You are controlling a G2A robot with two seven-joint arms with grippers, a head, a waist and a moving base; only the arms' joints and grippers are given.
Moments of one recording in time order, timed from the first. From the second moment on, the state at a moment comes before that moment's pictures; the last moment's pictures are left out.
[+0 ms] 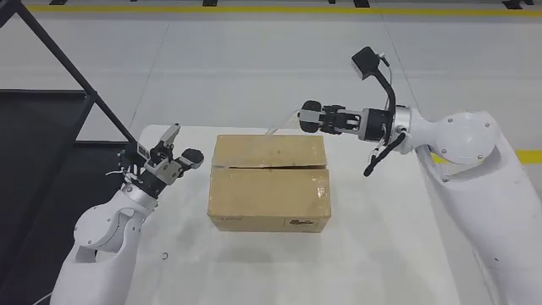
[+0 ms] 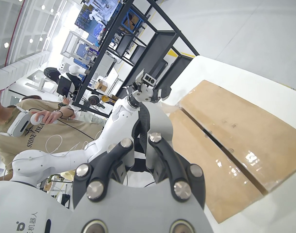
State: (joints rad) left arm 1.00 -1.19 -1.54 -1.51 -0.51 0.04 -0.57; right arm -0.40 -1.09 1.11 -1.47 0.19 -0.07 1.00
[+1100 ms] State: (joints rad) left arm 0.83 -1.21 -1.31 -1.40 -0.31 0.14 -0.56; right arm -0.55 -1.04 1.22 -1.42 0.15 -0.05 1.04
